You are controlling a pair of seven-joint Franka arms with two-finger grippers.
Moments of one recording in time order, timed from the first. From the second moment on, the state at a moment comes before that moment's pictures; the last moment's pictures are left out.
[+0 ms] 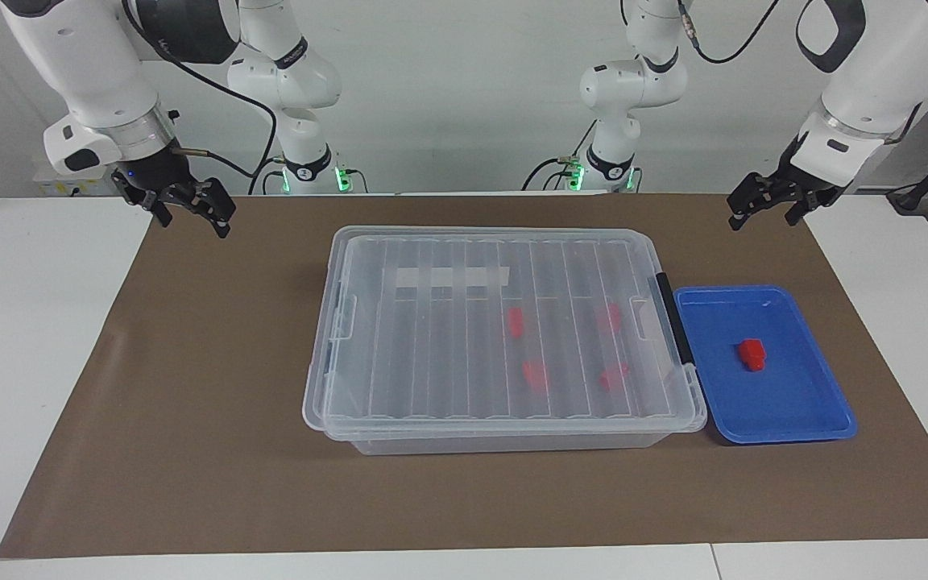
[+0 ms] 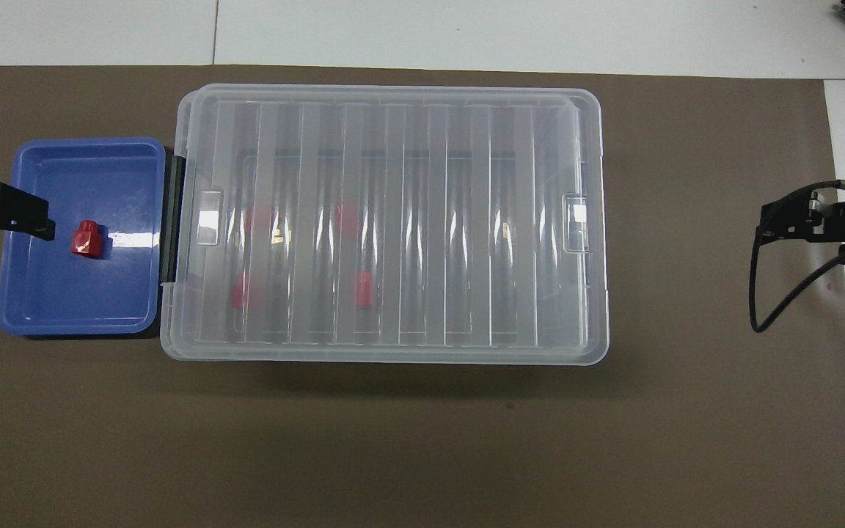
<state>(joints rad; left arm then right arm) 0.06 0.06 -0.08 -1.49 0.00 1.48 -0.04 -0.07 0.00 0.05 -1.61 -0.01 1.57 0.24</state>
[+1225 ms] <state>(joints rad) 0.06 0.06 -0.08 -1.49 0.00 1.48 -0.04 0.09 0.09 0.06 -1.75 -0.01 2.02 0.27</state>
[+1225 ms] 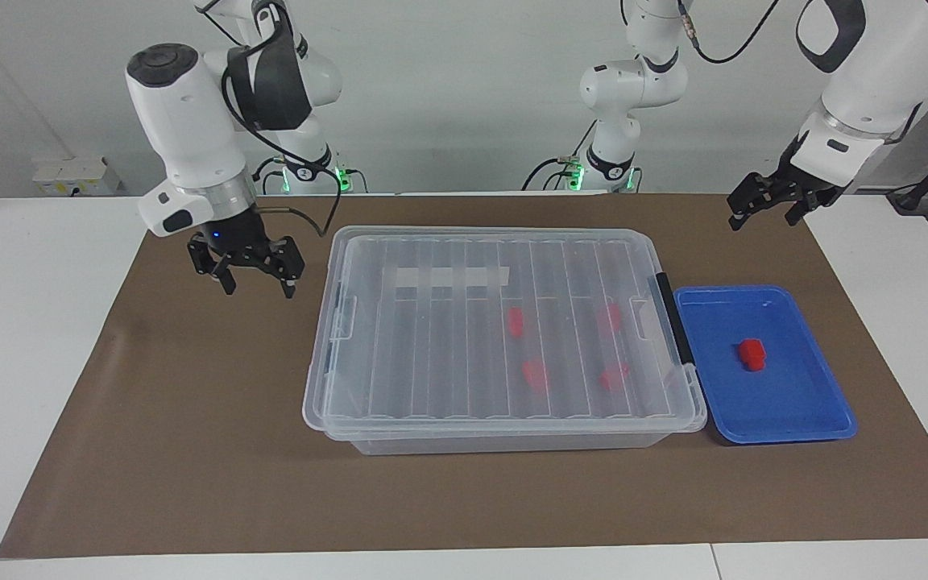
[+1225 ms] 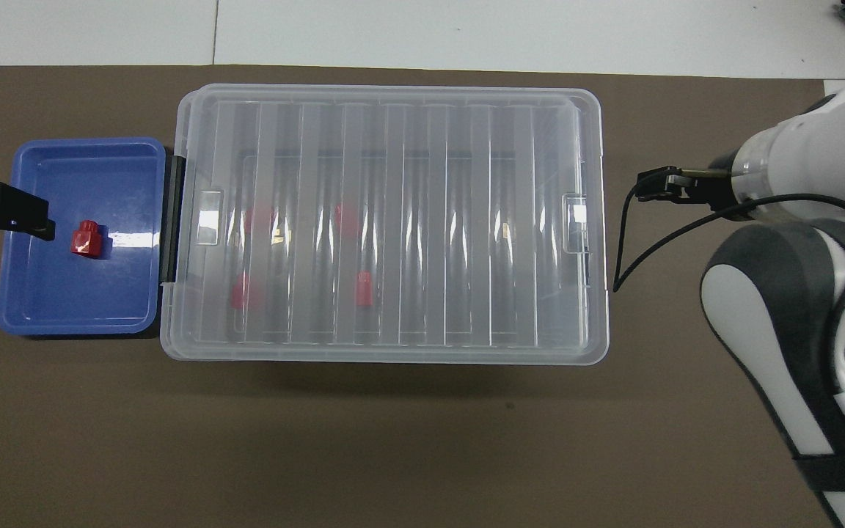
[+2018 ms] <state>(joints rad) 0.06 0.06 -0.08 -1.49 0.00 1.48 -0.04 0.17 0.12 0.06 -1.85 -0.06 2.06 0.29</state>
